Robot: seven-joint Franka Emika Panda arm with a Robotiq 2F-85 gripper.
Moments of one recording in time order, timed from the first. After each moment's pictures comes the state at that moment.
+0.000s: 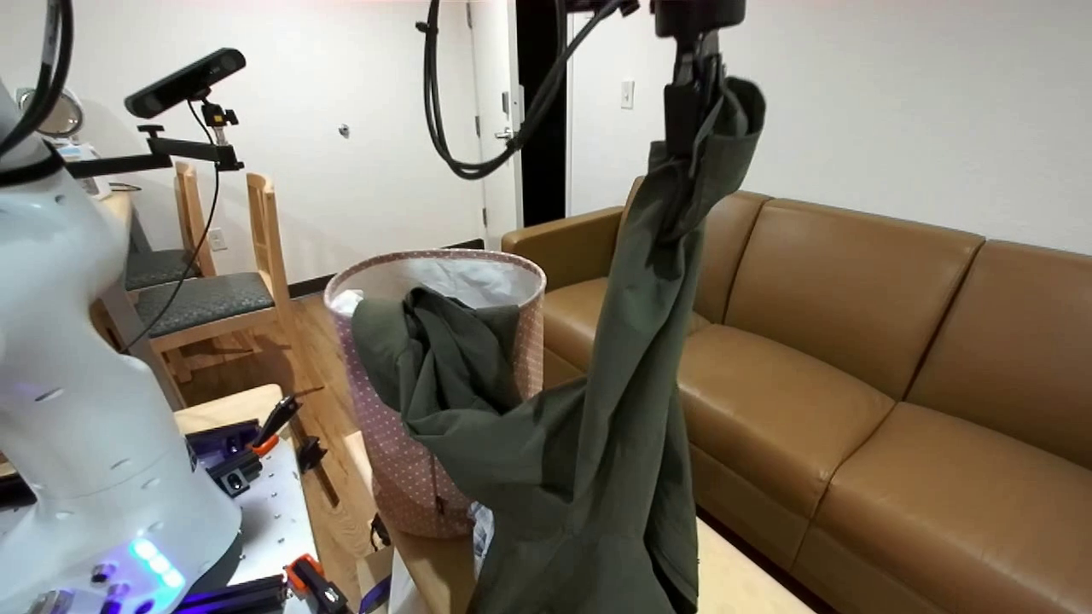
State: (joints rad) arm -0.19 -0.02 -0.17 -1.82 0.01 1.97 0.75
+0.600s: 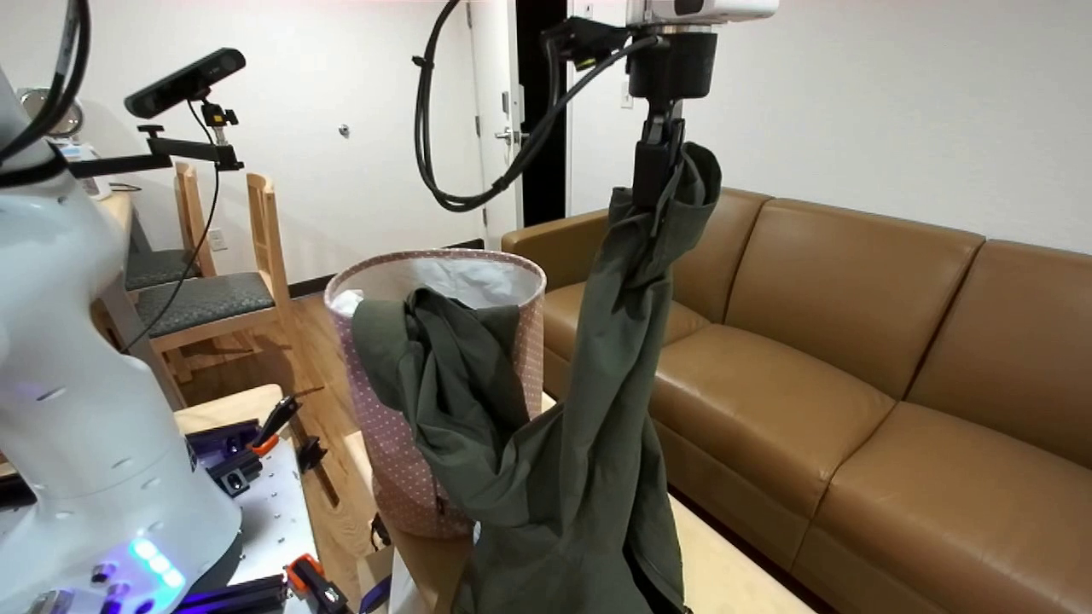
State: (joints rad) arm -0.17 0.01 -0.17 -1.88 0.01 1.90 0.66
